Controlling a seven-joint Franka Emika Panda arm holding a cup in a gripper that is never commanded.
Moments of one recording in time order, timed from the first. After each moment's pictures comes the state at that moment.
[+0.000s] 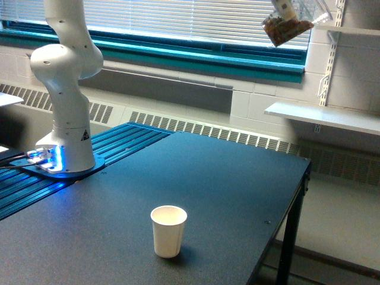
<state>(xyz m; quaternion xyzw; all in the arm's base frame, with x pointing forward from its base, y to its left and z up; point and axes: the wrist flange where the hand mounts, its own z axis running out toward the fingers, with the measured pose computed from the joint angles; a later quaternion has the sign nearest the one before) 0.586 -0.030 0.590 -0.89 0.30 -0.34 0.05</state>
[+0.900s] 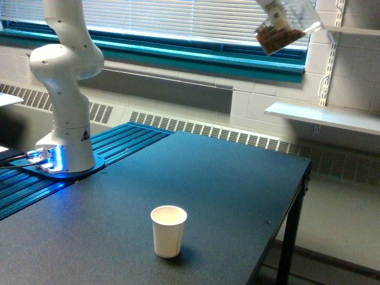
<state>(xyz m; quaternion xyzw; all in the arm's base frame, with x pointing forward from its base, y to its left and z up) 0.571 -0.043 0.569 -0.89 0.31 -0.33 0.05</state>
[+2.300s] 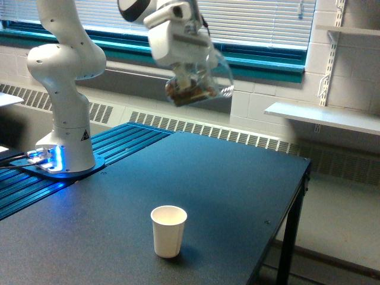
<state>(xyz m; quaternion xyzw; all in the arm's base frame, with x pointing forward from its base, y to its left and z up) 0.453 -0.154 0.450 -0.88 0.41 -0.23 0.01</state>
